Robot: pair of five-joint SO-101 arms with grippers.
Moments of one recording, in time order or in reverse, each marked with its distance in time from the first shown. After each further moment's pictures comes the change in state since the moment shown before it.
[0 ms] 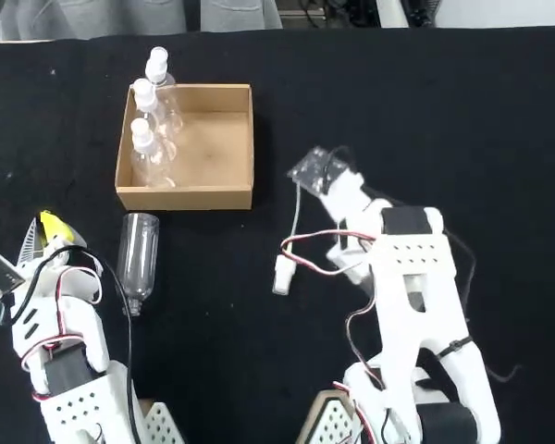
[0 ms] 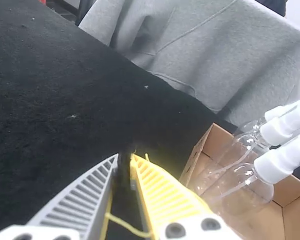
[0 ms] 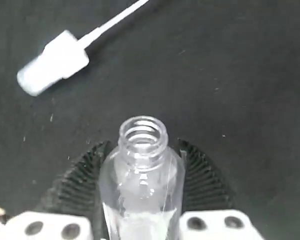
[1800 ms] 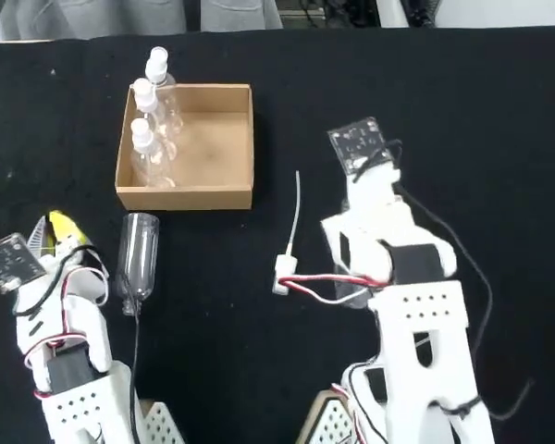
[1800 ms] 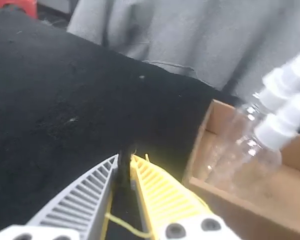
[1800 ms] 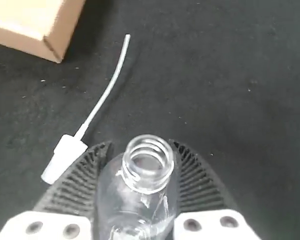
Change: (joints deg) left arm 2.5 0.0 0.0 1.4 -11.2; right arm -2.1 -18.5 4.7 -7.1 -27.4
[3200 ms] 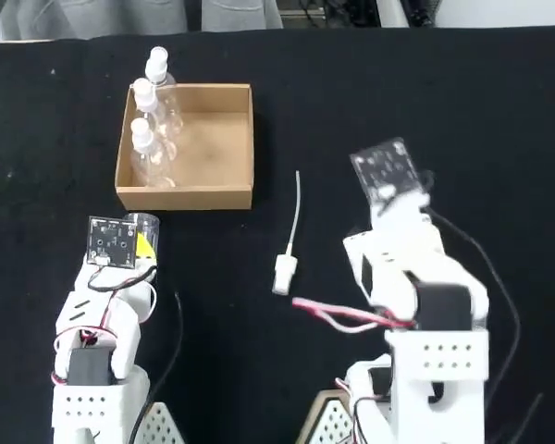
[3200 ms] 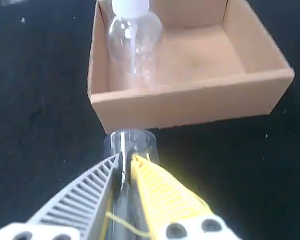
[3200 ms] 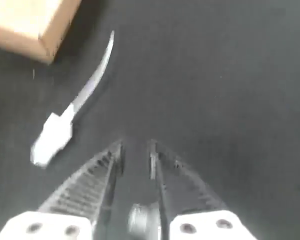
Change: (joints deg) left arm 19.9 0.0 -0.7 15.6 -20.0; right arm 4.7 -11.6 -3.2 13.1 6.6
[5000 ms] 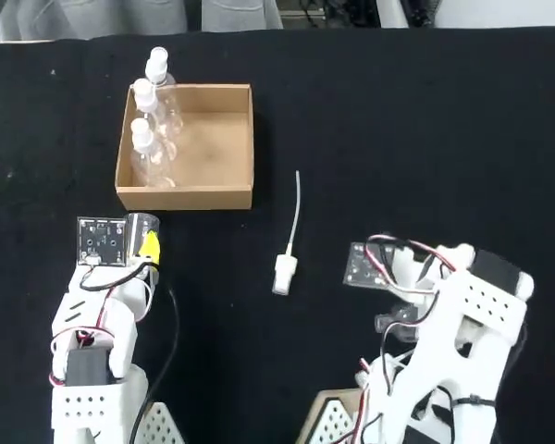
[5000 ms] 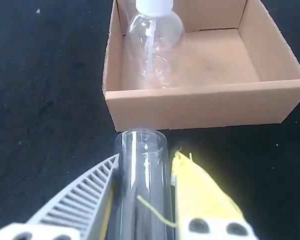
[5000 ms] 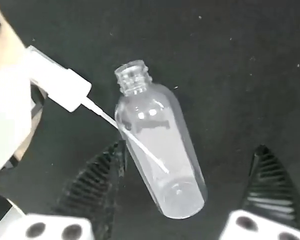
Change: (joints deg) left arm -2.4 -0.1 0.2 0.0 2.2; right arm 30.2 18.8 8.6 6.2 84.2
